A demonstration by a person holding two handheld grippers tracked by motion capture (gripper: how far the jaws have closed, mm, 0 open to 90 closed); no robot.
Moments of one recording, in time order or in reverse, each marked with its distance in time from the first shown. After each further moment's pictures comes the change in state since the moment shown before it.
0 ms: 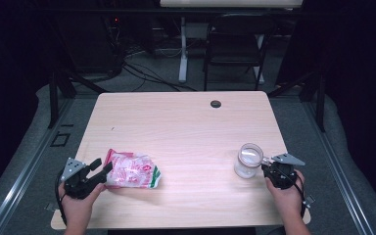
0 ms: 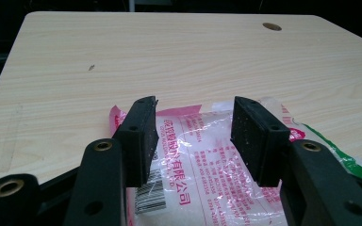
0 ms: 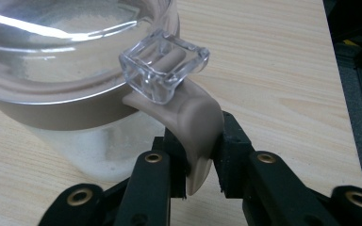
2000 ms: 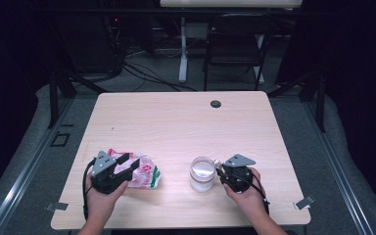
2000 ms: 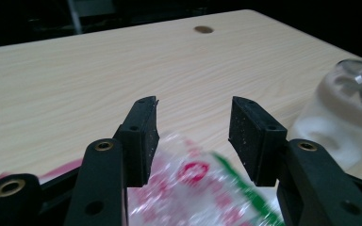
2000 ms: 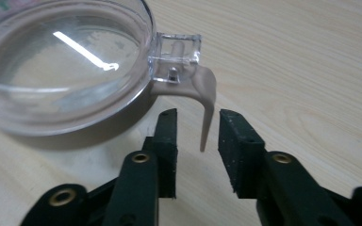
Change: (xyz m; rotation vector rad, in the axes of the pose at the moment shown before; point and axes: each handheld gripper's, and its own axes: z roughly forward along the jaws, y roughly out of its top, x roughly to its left) left arm -0.076 0.035 0.031 0.008 -0.187 0.161; right arm 0.119 0.028 0.002 0.004 0.248 -0.230
